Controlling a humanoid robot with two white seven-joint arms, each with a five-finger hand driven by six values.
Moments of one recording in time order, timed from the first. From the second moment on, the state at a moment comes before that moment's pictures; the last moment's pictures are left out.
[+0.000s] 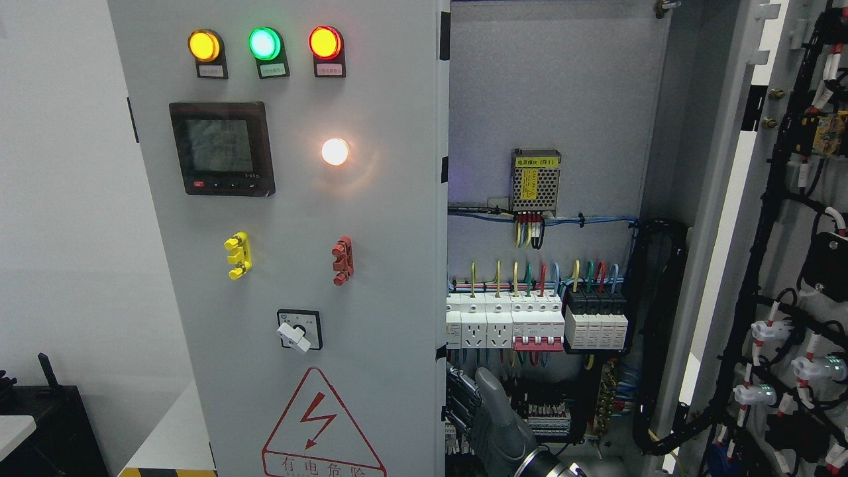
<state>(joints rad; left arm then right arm) 0.06 -0.02 0.05 -0.05 0.00 -0.04 -0.29 -0.60 -0.19 0.55 -1.36 -0.69 -0.02 0.27</state>
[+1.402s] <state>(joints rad) 0.06 -0.03 0.05 -0.05 0.00 -0.03 -0.28 -0.60 -0.19 0.56 -1.37 -0.71 0.01 0.29</state>
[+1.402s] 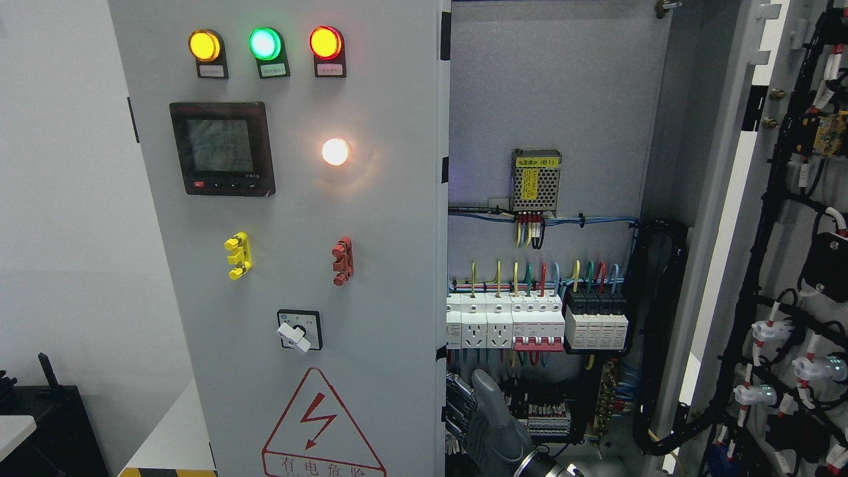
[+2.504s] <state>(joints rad) 0.06 -0.03 0.05 -0.05 0.00 -0.03 -0.29 -0.60 -0.19 0.56 -1.37 -0.72 0.01 0.33</state>
